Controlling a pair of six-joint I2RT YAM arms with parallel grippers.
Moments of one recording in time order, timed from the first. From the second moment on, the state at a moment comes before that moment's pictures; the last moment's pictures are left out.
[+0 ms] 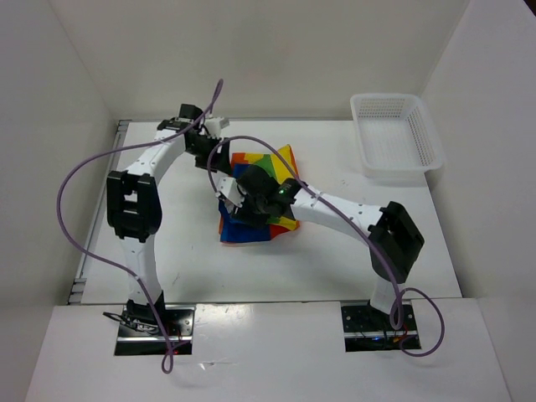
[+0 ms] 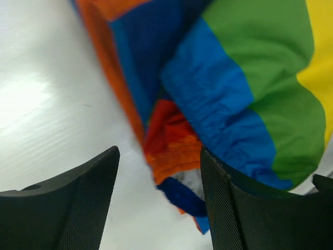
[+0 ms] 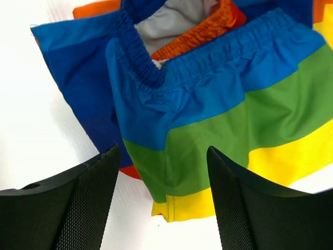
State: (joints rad) left arm -0.13 2.08 1.82 -0.83 0.49 0.07; right arm 0.92 1.77 1.41 -0.54 0.08 -0.43
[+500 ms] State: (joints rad) left arm -0.16 2.08 1.77 -0.91 0.45 0.07; right arm 0.83 1.81 1.53 -0.43 0.05 -0.31
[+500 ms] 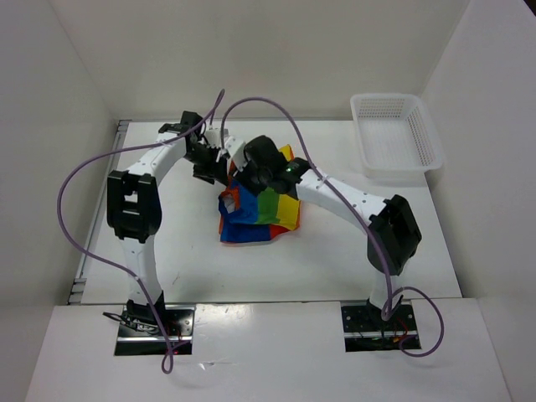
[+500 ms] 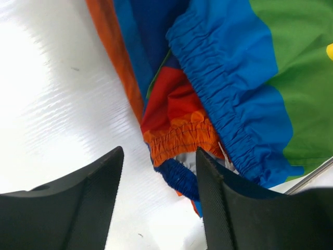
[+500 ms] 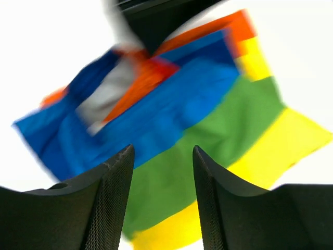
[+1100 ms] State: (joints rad) left arm -0.19 2.16 1.67 -0.93 0.45 0.07; right arm 0.85 1.85 1.40 -0.43 -0.05 -0.41
